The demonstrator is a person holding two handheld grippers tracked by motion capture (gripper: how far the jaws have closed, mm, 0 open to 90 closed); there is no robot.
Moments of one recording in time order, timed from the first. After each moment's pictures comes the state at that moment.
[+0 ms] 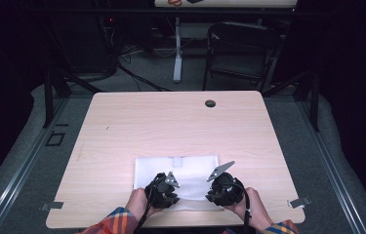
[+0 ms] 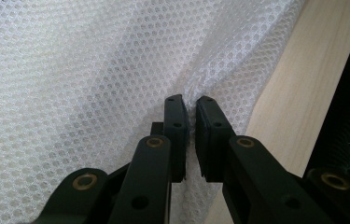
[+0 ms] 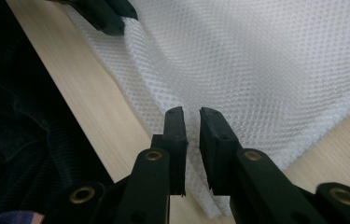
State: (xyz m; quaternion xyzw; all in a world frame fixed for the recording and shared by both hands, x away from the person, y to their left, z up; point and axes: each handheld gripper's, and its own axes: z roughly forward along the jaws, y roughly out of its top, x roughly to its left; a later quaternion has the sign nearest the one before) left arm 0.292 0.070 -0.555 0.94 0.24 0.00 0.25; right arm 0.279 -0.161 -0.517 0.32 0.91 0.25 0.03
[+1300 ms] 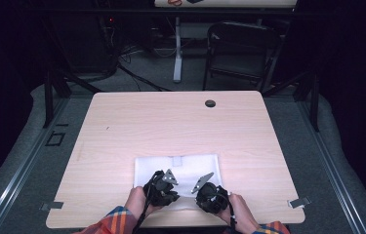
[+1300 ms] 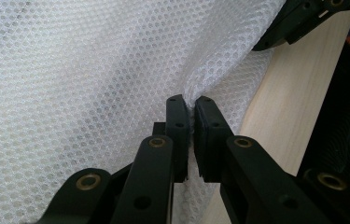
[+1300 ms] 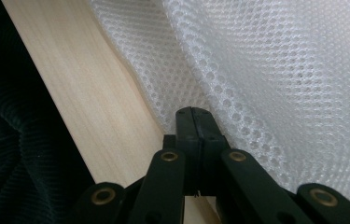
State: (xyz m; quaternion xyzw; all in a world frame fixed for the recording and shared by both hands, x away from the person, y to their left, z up) left arm 0.293 0.074 -0.547 0.93 0.25 0.00 0.27; right arm 0.272 -0.123 -0.553 0.27 0.94 0.21 0.05
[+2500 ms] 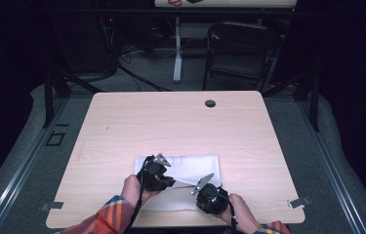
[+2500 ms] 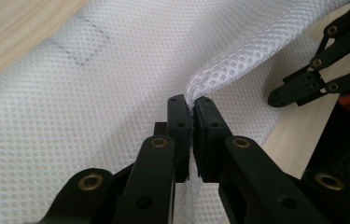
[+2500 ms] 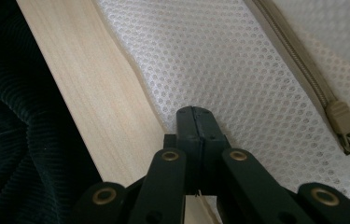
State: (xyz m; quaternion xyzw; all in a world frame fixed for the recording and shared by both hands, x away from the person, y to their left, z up) left arm 0.321 0.091 -0.511 0.90 0.32 0.00 0.30; right arm 0.271 -0.125 -0.554 0.26 0.94 0.21 0.04
